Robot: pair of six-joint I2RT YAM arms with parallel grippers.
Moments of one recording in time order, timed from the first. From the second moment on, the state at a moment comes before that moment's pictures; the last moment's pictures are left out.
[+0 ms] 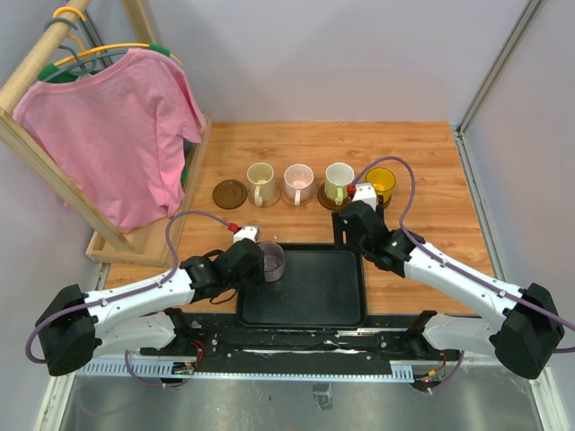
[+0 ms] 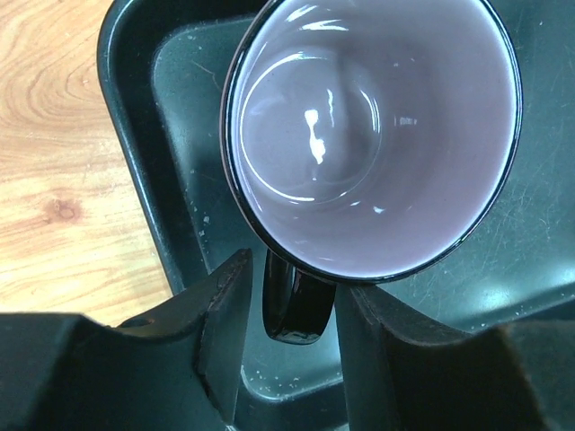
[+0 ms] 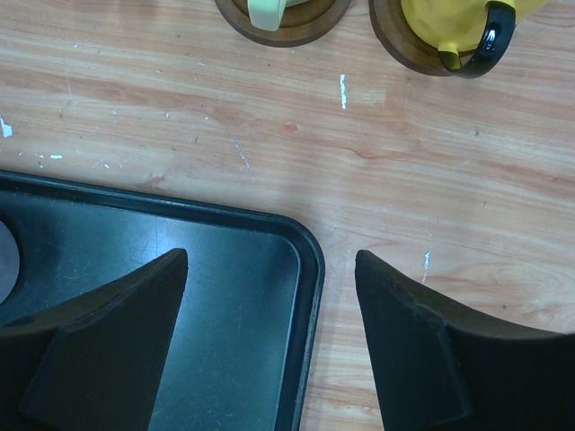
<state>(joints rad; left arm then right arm) -0.95 1.03 0.53 -0.43 -0.28 -0.73 0.78 1.15 0.80 -0.45 0.49 0.41</state>
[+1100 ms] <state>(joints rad) -0.96 1.11 0.58 -0.39 -0.37 -0.62 0.78 1.16 0.80 -0.44 0.49 0.41</state>
